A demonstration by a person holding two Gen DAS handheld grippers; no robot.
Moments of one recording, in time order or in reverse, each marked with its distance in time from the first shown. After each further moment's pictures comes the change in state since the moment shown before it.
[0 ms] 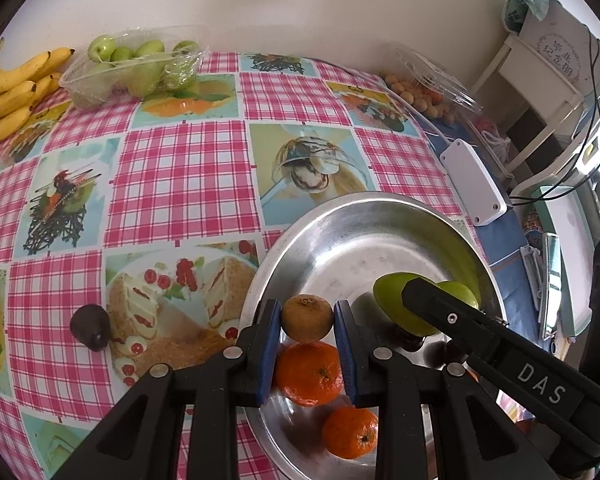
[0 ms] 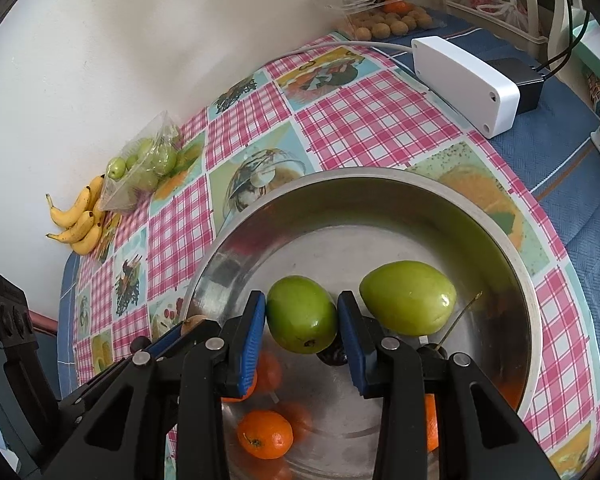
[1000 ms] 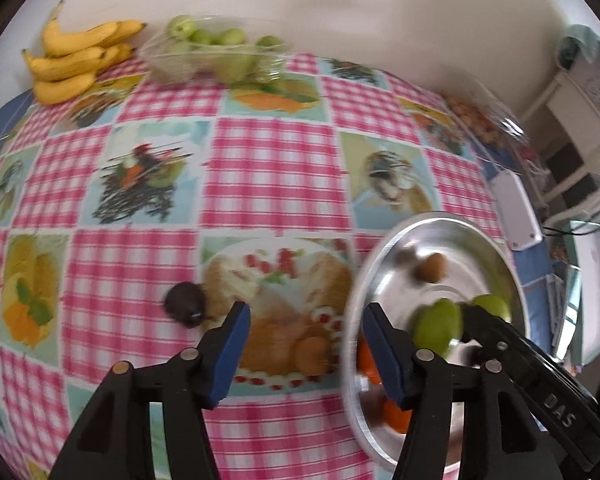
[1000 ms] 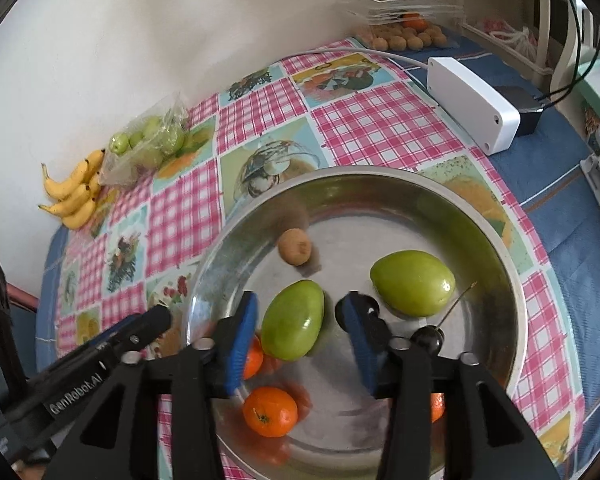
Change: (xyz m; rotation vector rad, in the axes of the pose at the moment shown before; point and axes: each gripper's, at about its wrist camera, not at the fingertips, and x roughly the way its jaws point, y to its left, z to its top) left arm -0.029 0.052 -0.003 -0.140 0.020 0.126; right arm -0.011 0.024 -0.010 -0.116 0.013 -0.085
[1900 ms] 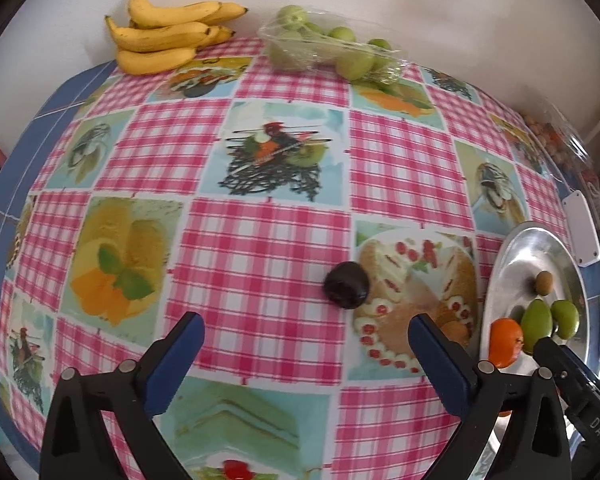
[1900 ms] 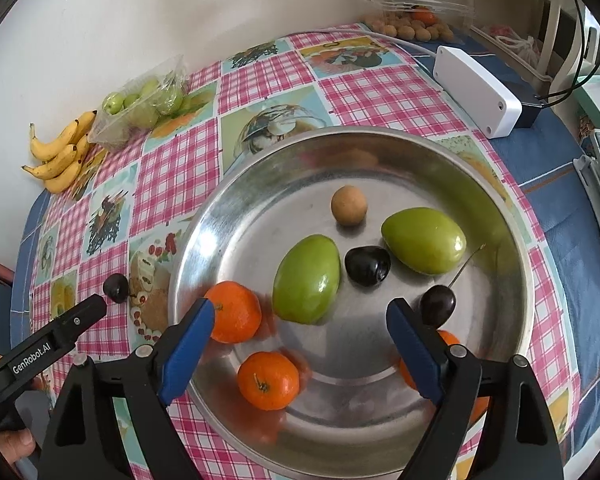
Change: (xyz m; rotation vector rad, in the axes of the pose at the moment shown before) left arm -0.014 0.074 -0.017 -0.093 -0.017 0.196; right arm 0.008 0.017 -0.022 -0.070 0.047 -0.078
